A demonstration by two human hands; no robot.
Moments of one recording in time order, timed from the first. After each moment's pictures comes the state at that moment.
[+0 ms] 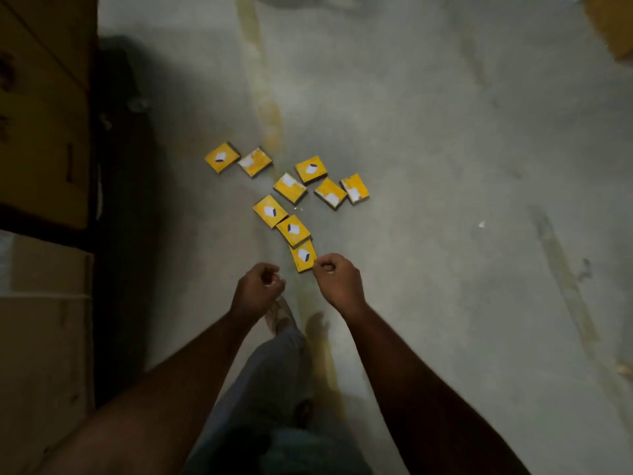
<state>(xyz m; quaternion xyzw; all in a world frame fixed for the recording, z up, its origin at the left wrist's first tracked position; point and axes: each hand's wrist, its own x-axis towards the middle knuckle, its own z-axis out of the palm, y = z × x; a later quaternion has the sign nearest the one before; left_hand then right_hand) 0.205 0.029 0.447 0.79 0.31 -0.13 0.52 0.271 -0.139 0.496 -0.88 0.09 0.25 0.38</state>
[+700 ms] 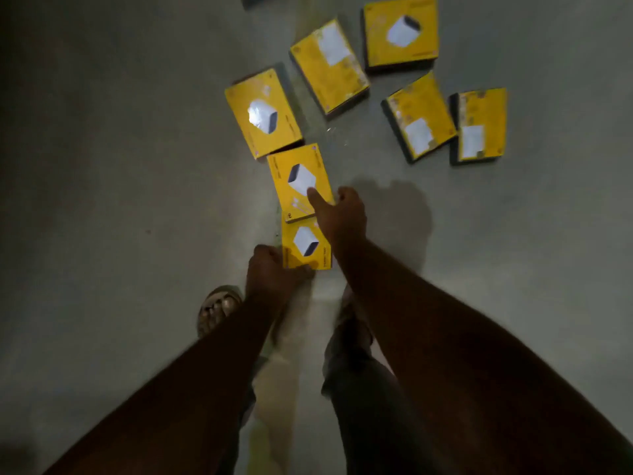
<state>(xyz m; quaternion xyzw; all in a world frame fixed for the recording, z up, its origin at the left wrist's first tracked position) 0.391 -0.038 -0.090 0.62 0.59 -0.22 0.46 0.542 -0.082 -0.093 -0.87 0.12 0.40 0.26</state>
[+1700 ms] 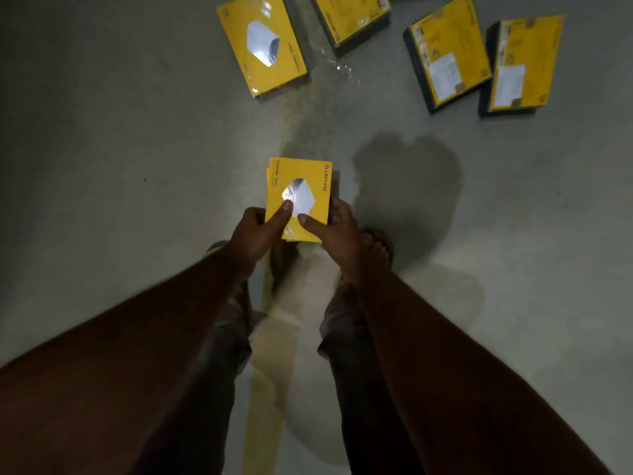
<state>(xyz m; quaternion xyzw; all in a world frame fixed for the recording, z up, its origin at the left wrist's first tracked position) 0.375 -0.030 -0.103 0.54 0.56 -0.24 0.58 0.460 -0.166 -0.128 -0.73 0.12 0.53 0.42</state>
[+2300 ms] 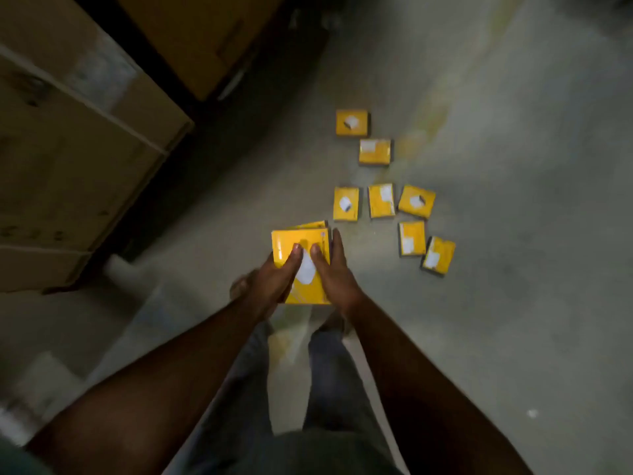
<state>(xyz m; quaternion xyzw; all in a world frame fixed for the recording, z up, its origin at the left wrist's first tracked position) 0.336 -0.041 0.428 0.40 0.60 0.06 0.69 0.463 -0.101 0.415 -0.70 -0.18 0.57 0.38</state>
